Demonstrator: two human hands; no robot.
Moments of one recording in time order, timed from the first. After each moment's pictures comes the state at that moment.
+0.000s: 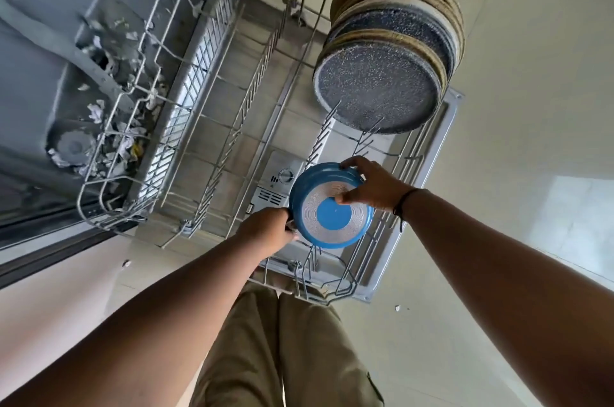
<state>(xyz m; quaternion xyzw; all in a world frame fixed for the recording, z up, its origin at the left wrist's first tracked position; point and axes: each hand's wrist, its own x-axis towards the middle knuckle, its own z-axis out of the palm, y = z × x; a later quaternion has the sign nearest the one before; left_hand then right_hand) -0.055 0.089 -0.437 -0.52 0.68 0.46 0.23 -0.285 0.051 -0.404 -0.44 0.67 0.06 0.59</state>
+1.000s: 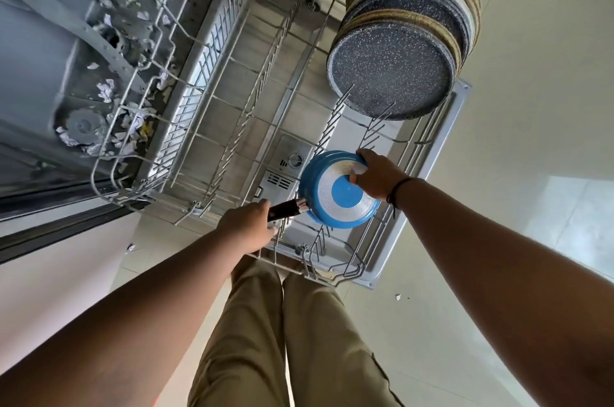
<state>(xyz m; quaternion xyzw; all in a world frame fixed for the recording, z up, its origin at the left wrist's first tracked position) -0.003 0.111 -0.436 -0.54 0.69 0.39 0.30 -0.260 0.066 -0.415 -0.46 0.73 0.13 0.48</state>
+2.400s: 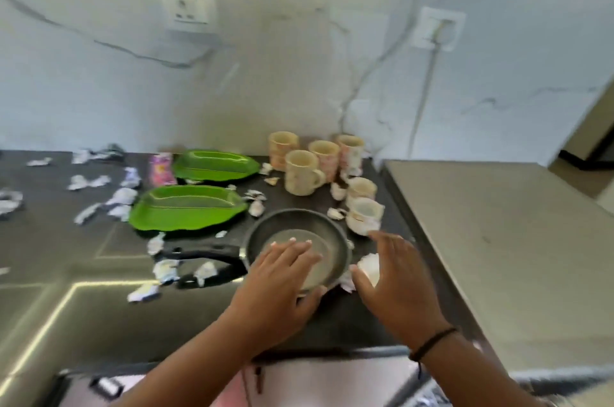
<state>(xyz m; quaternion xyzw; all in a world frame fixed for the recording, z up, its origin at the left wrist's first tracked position) 0.423 0.389 0.138 -0.81 0.53 -0.10 -0.21 0.302 0.211 0.136 -0.93 0.23 -0.27 0.09</state>
